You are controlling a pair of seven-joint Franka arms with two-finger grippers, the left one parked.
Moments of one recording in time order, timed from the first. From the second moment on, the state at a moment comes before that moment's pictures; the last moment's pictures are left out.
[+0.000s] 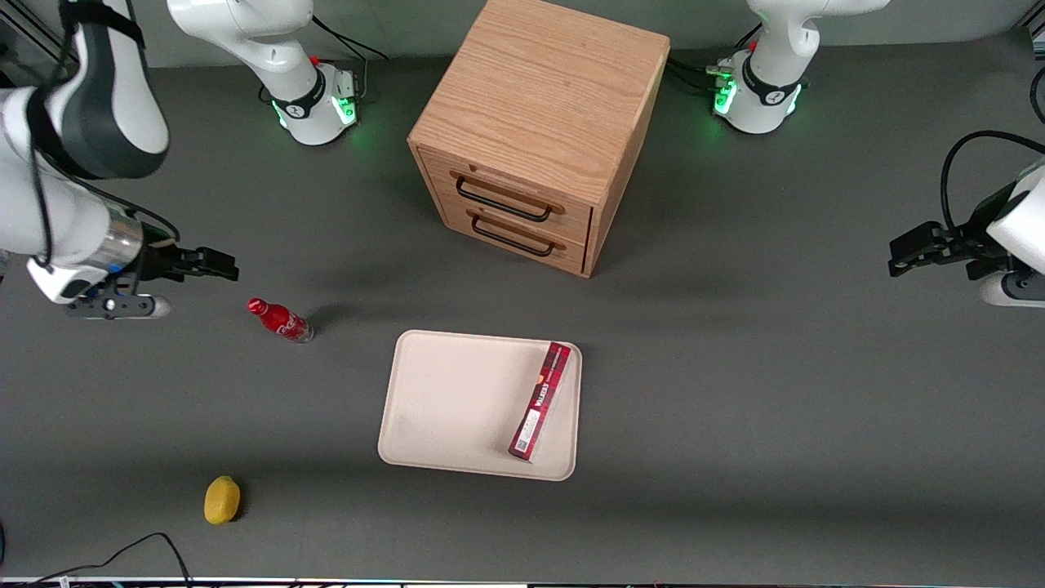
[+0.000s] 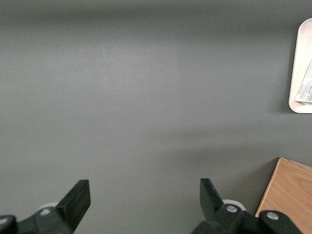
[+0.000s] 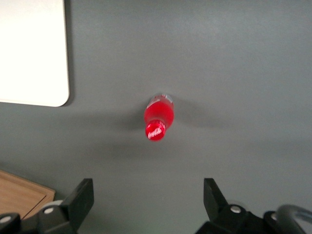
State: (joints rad) arm 0.06 0.04 -0.04 -1.98 0.06 1.90 0.02
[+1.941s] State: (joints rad) arm 0.06 0.11 -0.03 -2.18 0.02 2.26 0.01
